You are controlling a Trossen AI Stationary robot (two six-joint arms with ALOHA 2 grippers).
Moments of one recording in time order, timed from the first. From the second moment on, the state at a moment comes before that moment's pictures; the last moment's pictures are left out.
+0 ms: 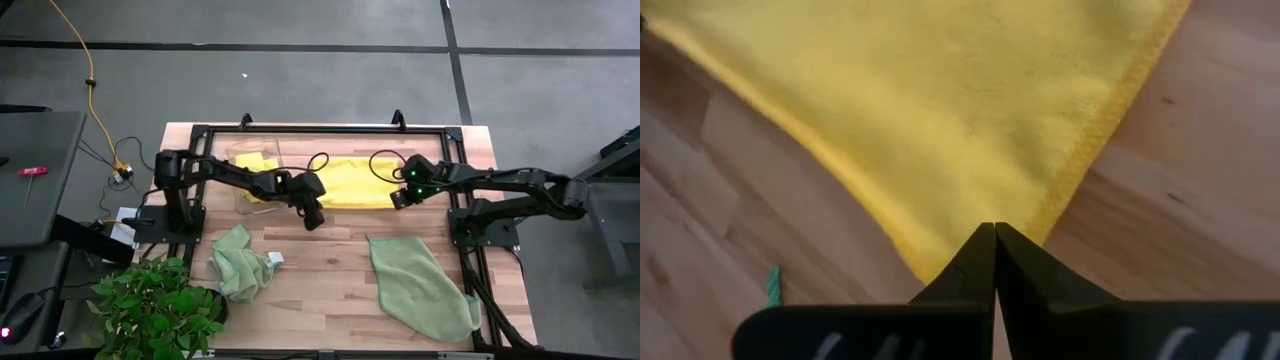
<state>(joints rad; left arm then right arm) 0.29 1.85 0.98 -0.05 0.03 -0.26 -0.51 1.12 0.42 -0.39 -0.22 0.63</state>
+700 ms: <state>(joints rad) 0.39 1.62 0.98 -0.08 0.04 -0.16 -0.63 1.12 0.68 -0.54 -0.23 0.42</state>
